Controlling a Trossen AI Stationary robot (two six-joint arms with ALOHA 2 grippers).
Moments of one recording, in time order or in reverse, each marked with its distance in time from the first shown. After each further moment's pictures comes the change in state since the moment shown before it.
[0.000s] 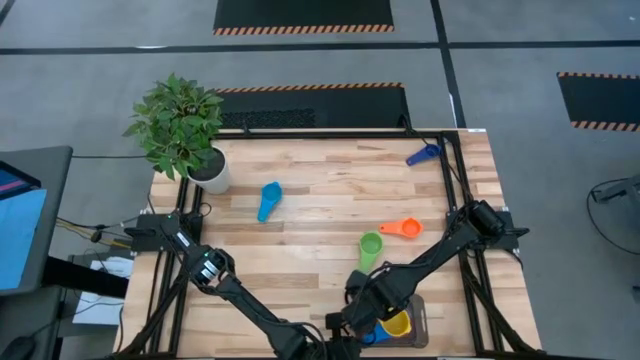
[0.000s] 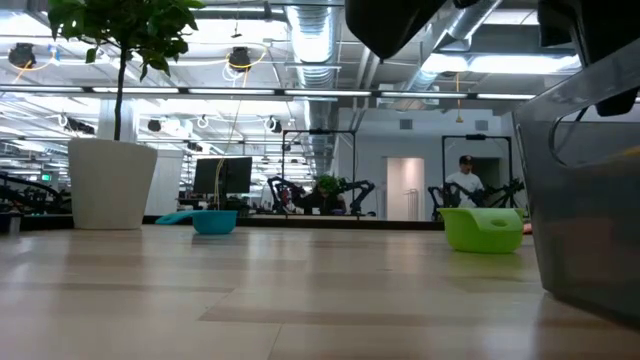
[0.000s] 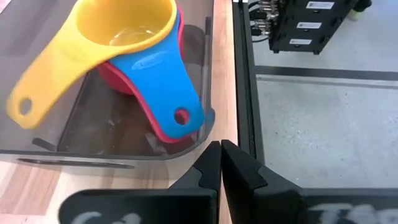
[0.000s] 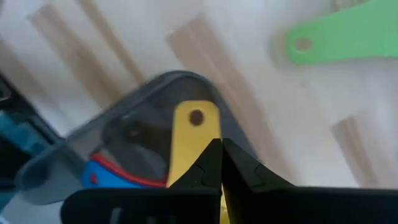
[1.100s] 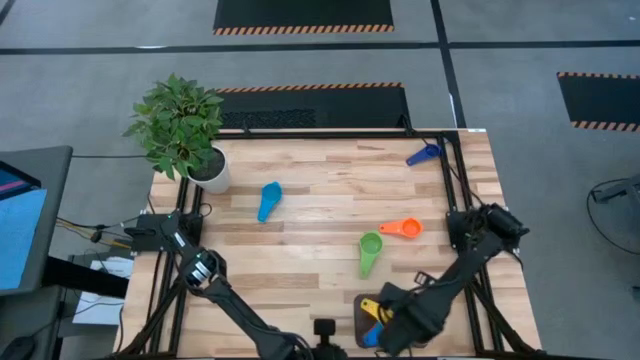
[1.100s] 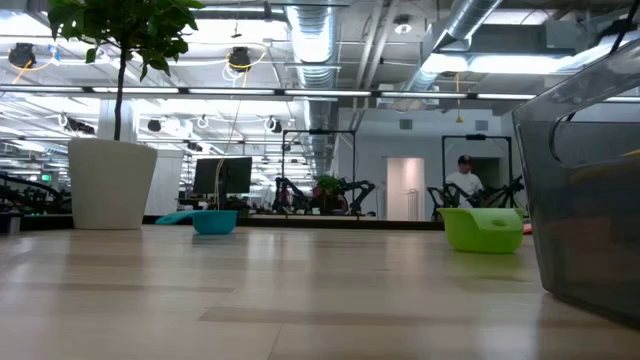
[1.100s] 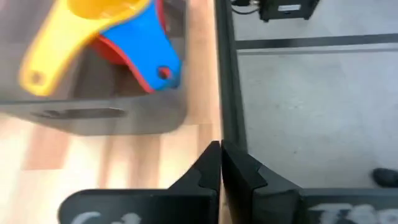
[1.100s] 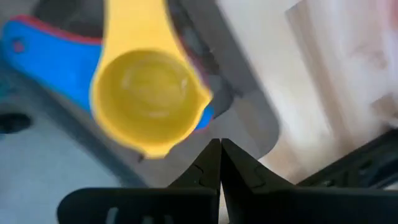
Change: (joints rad) left arm -0.054 -0.058 0.000 -0.173 0.001 -0.002; right arm 0.186 -0.069 0.000 -0.253 -0.043 0.190
